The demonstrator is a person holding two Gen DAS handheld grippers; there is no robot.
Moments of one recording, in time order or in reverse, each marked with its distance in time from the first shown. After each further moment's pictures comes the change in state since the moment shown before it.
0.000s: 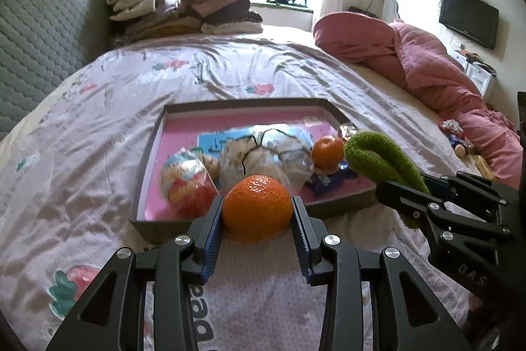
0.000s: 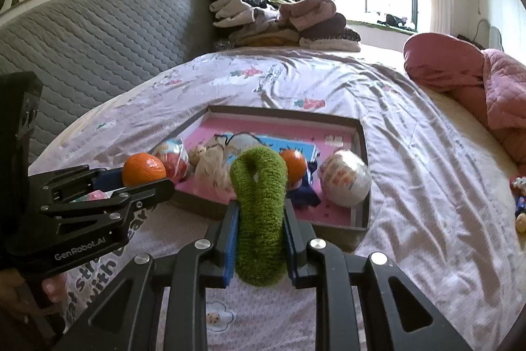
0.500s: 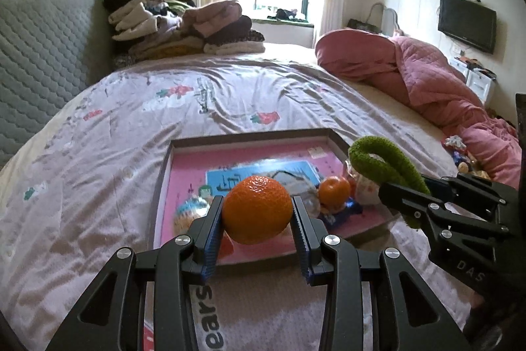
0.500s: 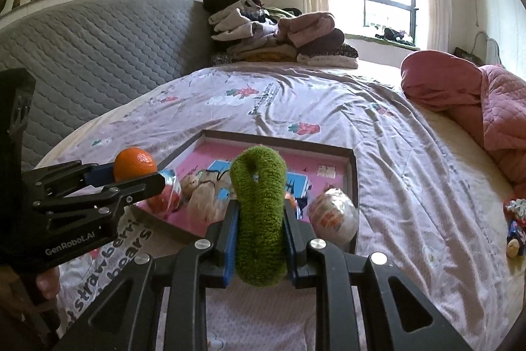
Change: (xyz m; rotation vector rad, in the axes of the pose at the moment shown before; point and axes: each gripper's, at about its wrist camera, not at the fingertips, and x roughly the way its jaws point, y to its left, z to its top) left arm -0.006 0.003 0.033 0.017 -0.073 0.019; right arm 0.002 -0.007 0.030 -0.014 -0.048 -0.015
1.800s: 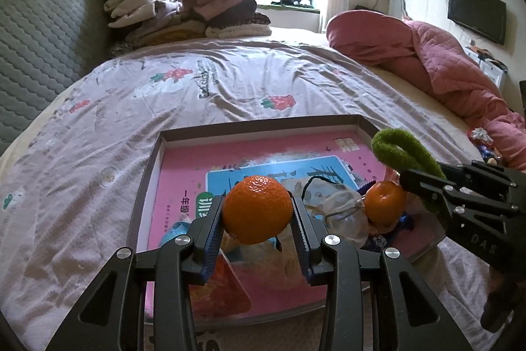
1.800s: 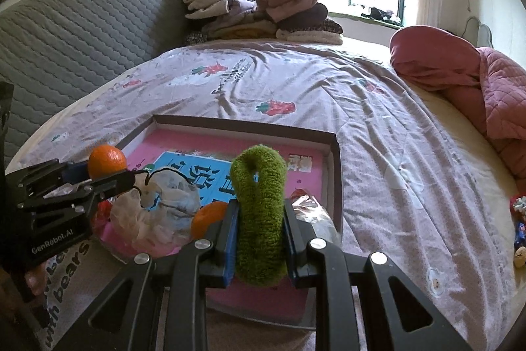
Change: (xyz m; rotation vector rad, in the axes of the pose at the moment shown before) left arm 0.090 0.015 0.004 0.010 0.068 0.022; right arm 0.079 -0.043 0.005 0.024 0.093 -0.074
